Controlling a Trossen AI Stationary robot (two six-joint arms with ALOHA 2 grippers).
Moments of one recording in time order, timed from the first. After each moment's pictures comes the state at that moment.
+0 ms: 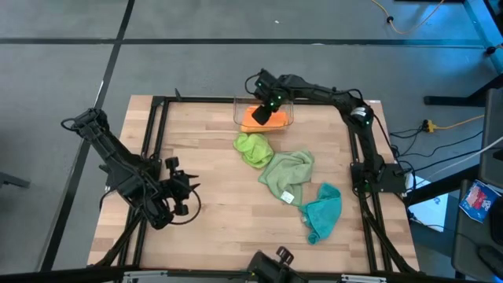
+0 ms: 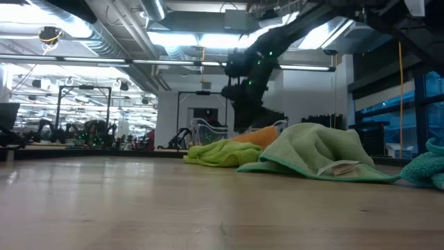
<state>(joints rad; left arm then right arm) -0.81 1.22 1.03 -1.09 -0.91 -0.80 -0.57 2.15 1.82 -0.86 -0.13 0.13</state>
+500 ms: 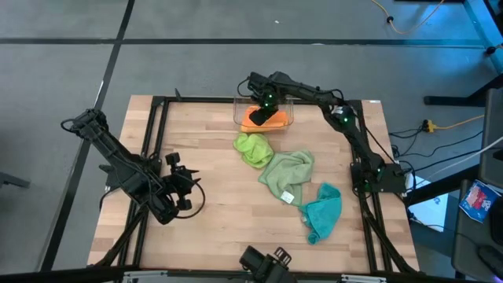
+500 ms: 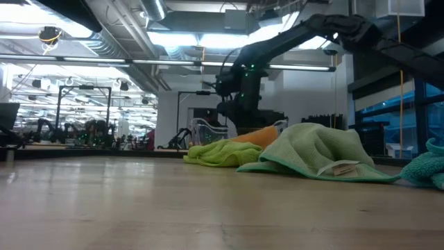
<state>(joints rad) -0.75 1.22 1.03 -1.13 -0.89 -0.80 -0.57 2.41 2.17 -1.22 -0.13 0.18</state>
